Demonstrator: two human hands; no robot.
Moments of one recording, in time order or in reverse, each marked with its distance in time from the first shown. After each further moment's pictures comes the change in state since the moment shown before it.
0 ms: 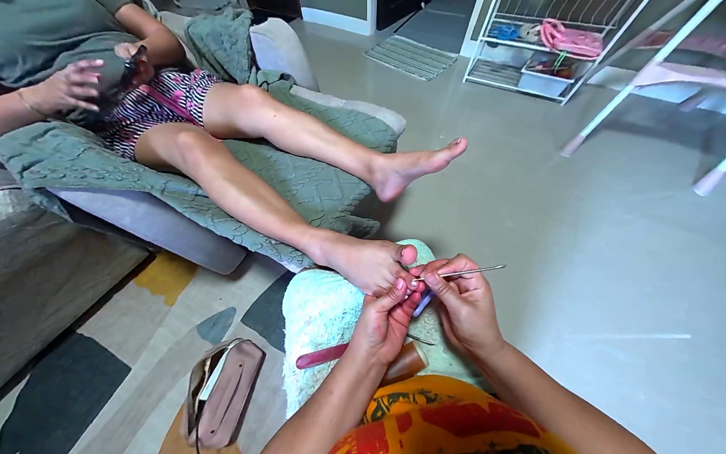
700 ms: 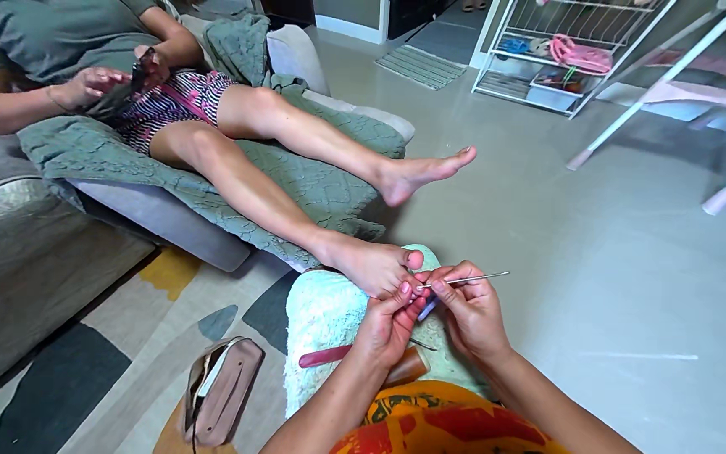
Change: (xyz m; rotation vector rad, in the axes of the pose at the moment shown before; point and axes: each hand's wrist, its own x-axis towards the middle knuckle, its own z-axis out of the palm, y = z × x) left_hand -0.002 0.001 0.003 0.017 0.026 -0.005; right_hand 0.000 -0.003 -0.002 -0.005 -0.042 0.022
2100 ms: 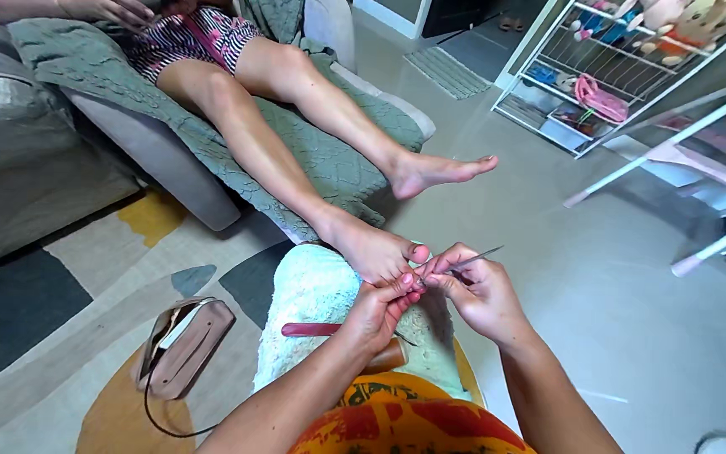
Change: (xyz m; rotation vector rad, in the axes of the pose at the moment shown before) left_hand -0.002 0.000 0.005 0.124 0.054 0.049; right_hand 0.045 -0.047 -0.009 -0.705 -0.482 -0.071
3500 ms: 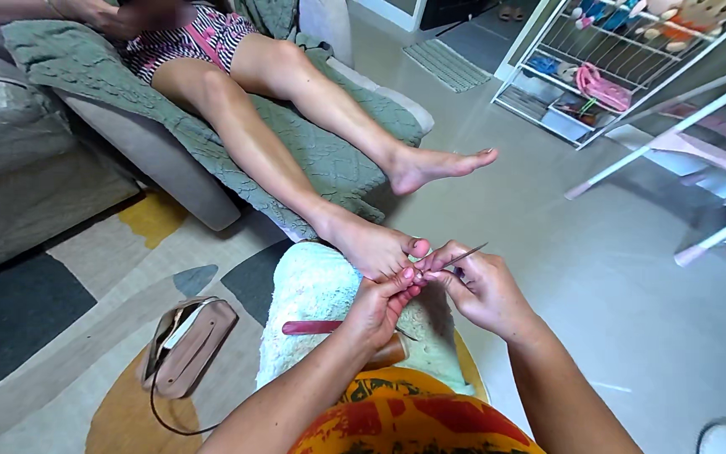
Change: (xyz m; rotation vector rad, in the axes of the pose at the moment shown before) left_hand 0.002 -0.001 0.003 -0.004 0.028 0.002; right_hand 0.003 0.000 -0.009 -0.282 -0.096 -0.150
